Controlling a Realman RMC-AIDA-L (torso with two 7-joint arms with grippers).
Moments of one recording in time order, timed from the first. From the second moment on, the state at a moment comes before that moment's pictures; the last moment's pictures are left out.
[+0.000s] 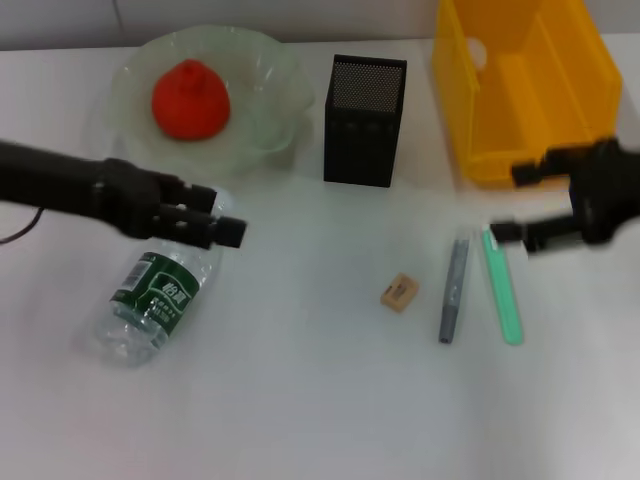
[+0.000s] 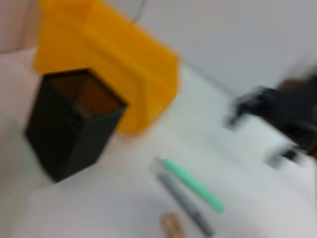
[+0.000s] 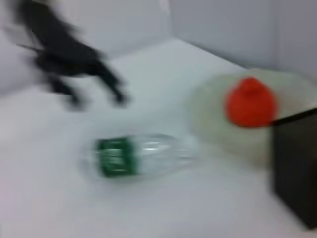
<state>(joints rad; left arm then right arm) -0.55 -2.03 0.87 1.19 2.11 1.86 -2.19 0.41 2.08 -0.87 -1.27 -2.10 -1.72 1.77</state>
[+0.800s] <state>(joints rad) -0.65 -2.07 1.22 1.13 2.52 1.39 -2.64 0.32 2.08 -0.63 -0.82 -2.03 -1.94 1.18</state>
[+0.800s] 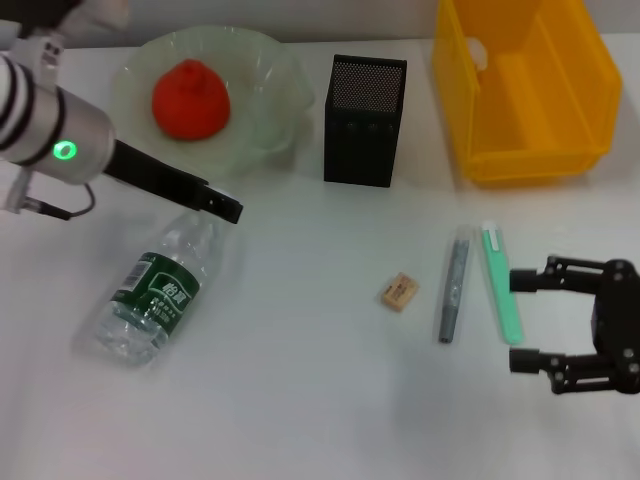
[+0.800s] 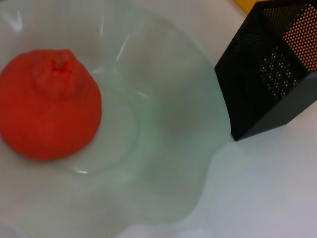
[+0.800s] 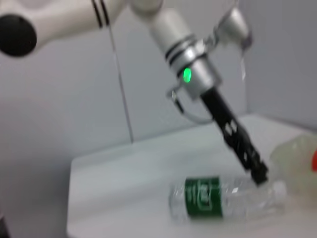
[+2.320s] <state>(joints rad) -0.61 -2.08 1.57 1.14 2.64 1.16 -2.69 0.35 2.07 -0.60 -0.75 -2.03 -1.96 1.14</state>
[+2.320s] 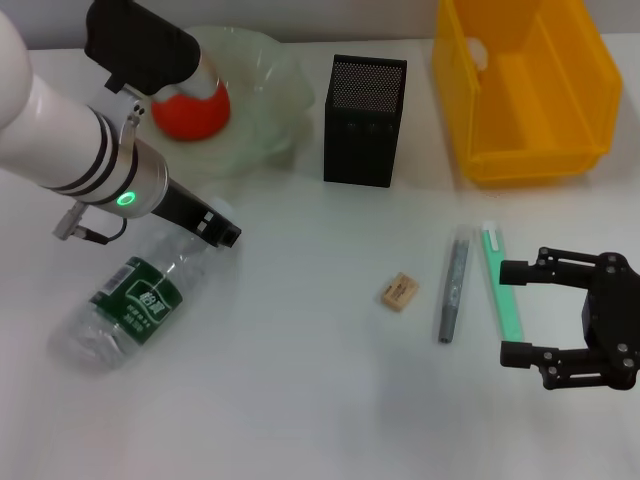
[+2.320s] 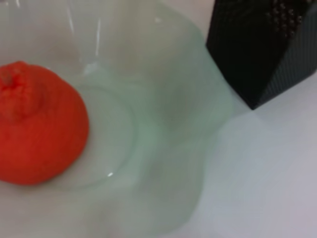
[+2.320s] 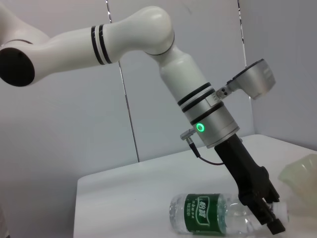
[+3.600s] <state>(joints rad) -0.40 -2.07 0.67 0.30 1.44 1.56 -0.80 0.45 2.08 -0.46 -0.54 -1.99 -1.91 1.15</state>
